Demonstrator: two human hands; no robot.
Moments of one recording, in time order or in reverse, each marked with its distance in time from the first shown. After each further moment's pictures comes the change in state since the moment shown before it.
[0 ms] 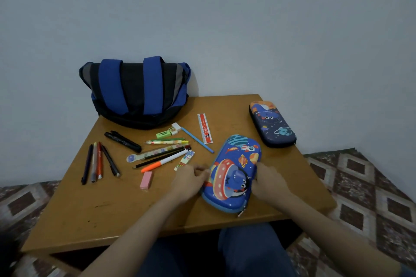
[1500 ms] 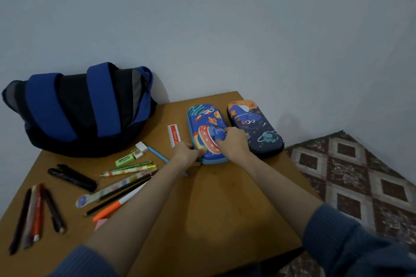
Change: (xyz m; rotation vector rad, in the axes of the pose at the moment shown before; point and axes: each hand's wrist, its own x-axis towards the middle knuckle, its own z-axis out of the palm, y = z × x) left_hand 0.139 0.069 0.015 -0.362 -0.001 -0.178; right_hand 0.161 -0.009 -0.018 0.273 0.229 0.076
